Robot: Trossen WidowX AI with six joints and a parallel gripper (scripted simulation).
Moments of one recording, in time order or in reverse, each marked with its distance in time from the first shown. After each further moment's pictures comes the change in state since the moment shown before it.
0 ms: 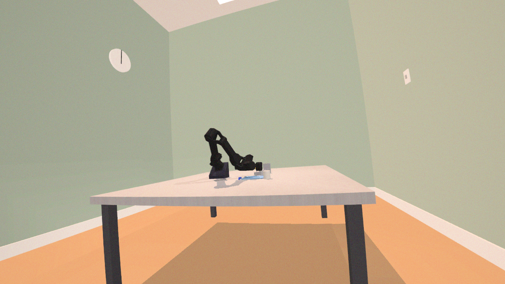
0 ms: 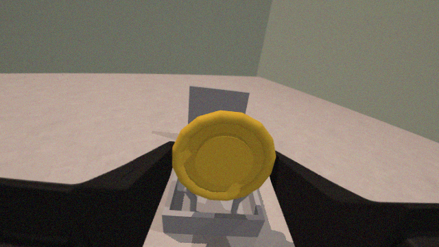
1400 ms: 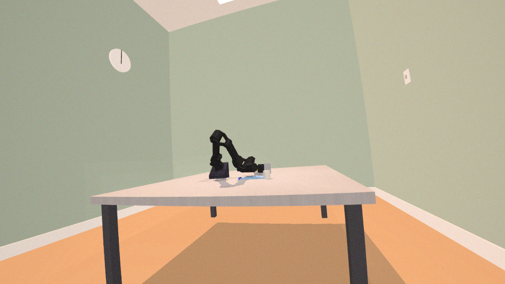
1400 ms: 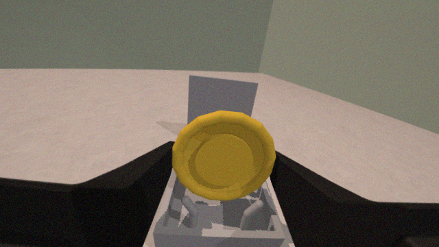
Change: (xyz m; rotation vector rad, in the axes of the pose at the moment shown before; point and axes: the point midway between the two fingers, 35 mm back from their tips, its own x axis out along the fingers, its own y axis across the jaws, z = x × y) arm 0.022 0.002 -0.014 0.005 0.007 0.003
